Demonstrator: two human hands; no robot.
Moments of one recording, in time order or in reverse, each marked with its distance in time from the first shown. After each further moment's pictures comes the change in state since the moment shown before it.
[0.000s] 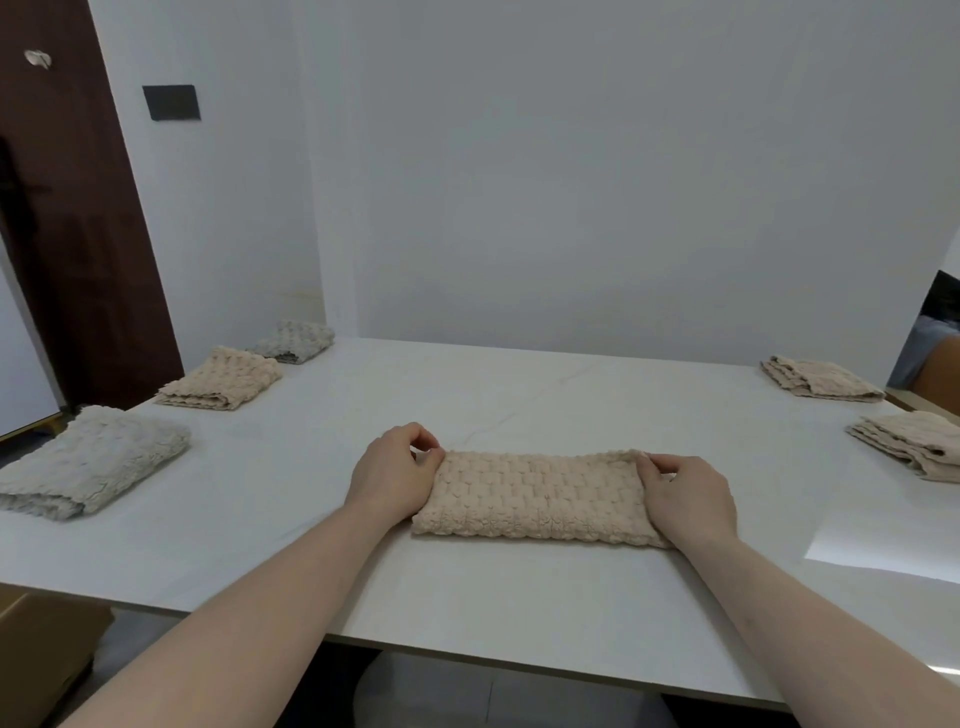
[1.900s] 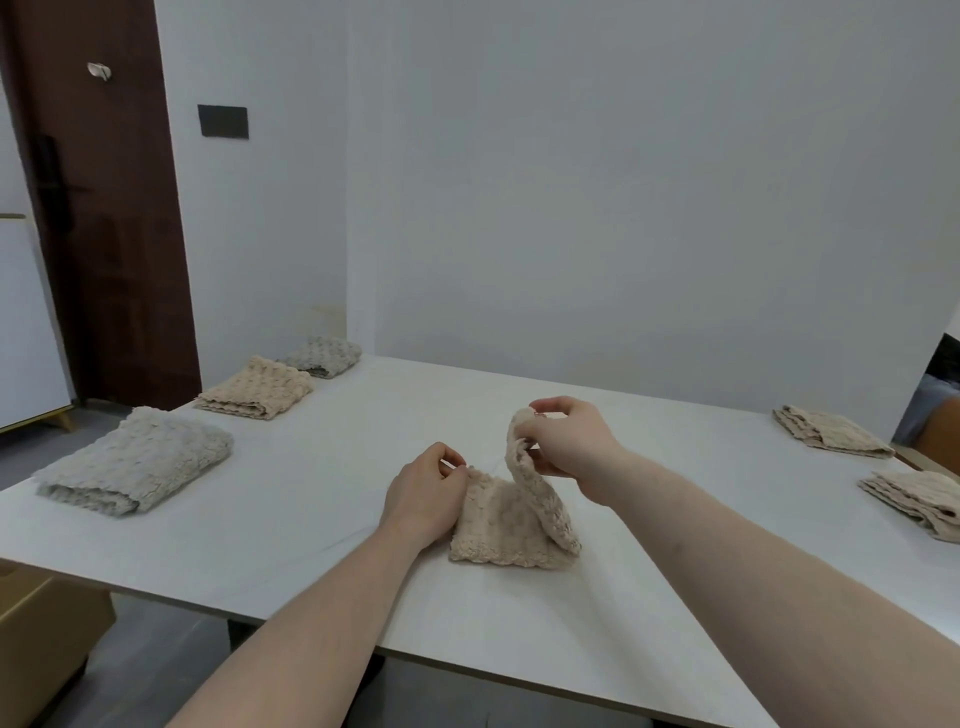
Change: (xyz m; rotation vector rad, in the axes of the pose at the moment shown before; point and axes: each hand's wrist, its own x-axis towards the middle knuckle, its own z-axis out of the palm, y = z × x) left_hand -0.010 0.006 -0.015 -0.198 -0.026 -0.096; right_hand -0.042 -0.194 0.000 0.640 -0.546 0.098
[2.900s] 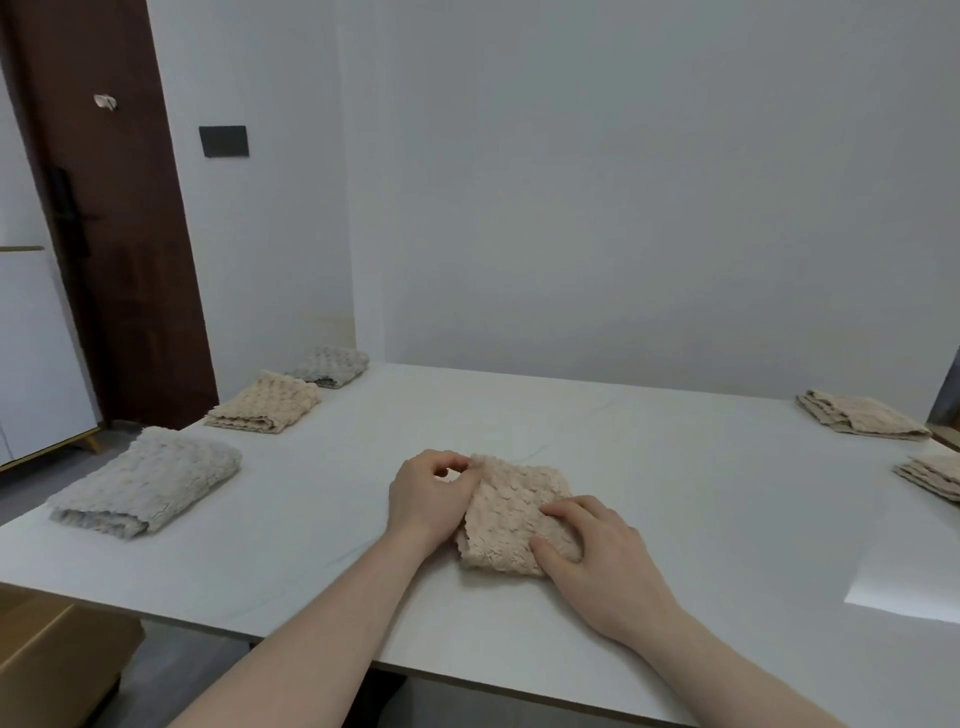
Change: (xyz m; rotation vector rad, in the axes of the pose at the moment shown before) left_hand 0.000 0.001 -0.002 -0.177 0.093 0.020; right_hand -0.033 0.123 -0.018 -0.814 0.074 -0.436
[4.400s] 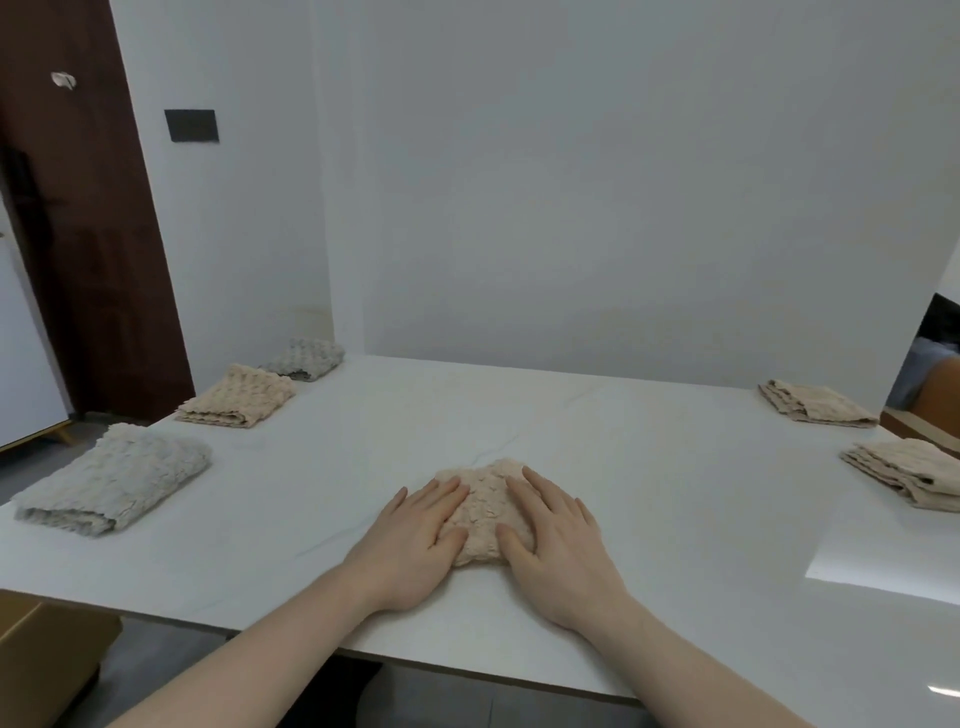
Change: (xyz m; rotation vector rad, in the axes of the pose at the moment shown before) left_hand -0.051 0.001 -0.016 0.664 -0.528 0.333; right_hand -0.004 -0.008 -0.008 -0.052 -0.082 -0.019
